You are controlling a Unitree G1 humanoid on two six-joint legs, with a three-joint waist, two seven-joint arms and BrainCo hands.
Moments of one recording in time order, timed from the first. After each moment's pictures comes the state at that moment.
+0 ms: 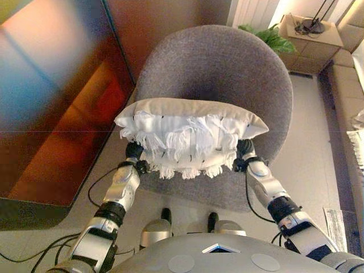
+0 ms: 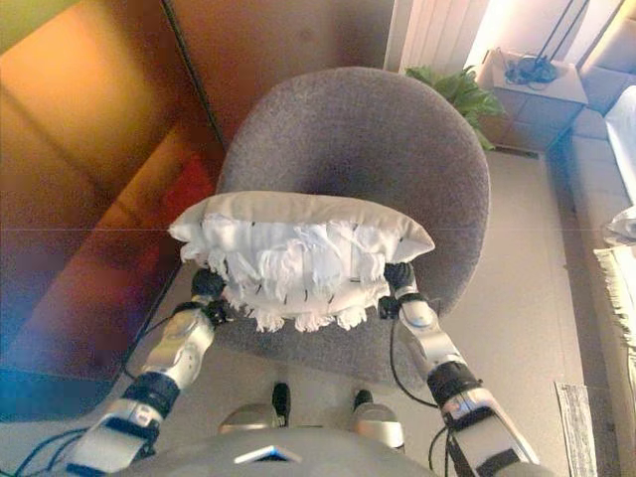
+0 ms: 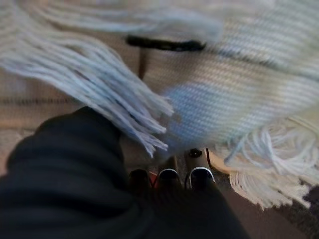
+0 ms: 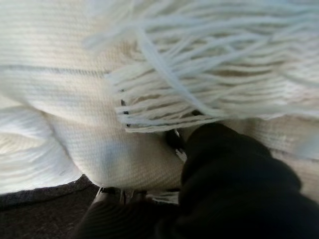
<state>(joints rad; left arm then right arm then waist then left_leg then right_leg) -0.24 0.30 -0.29 0.68 -0.60 -0.17 0.13 -0.28 -0.30 0.40 0.58 0.45 -0.10 -0.26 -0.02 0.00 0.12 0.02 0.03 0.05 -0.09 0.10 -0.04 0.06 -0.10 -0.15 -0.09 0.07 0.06</state>
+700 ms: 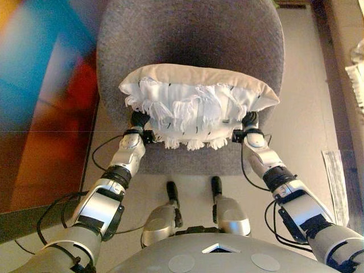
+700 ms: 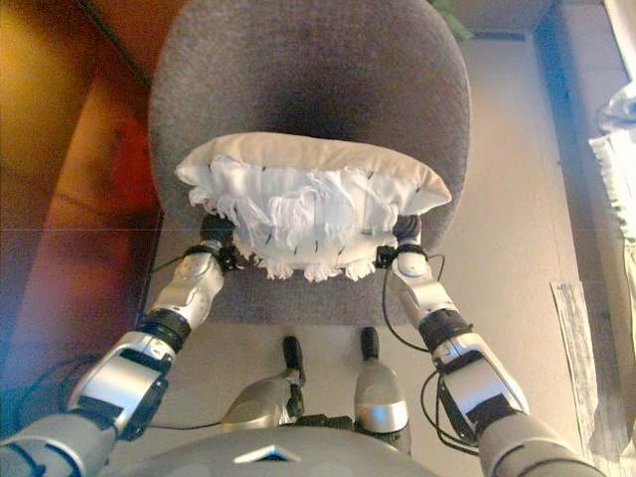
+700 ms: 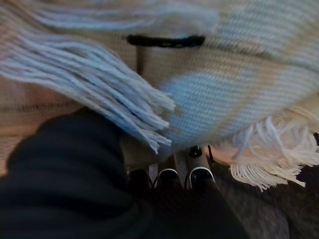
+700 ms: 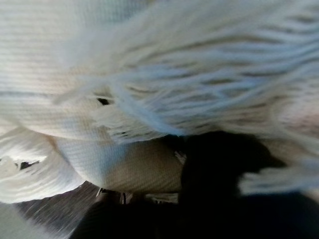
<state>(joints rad) -0.52 0.31 -0.36 0.81 -0.60 -0.17 0.17 -0.48 -0.30 0.43 0.65 0.54 -0.07 -0.47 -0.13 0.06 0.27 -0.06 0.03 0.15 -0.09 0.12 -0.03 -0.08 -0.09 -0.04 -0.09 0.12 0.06</state>
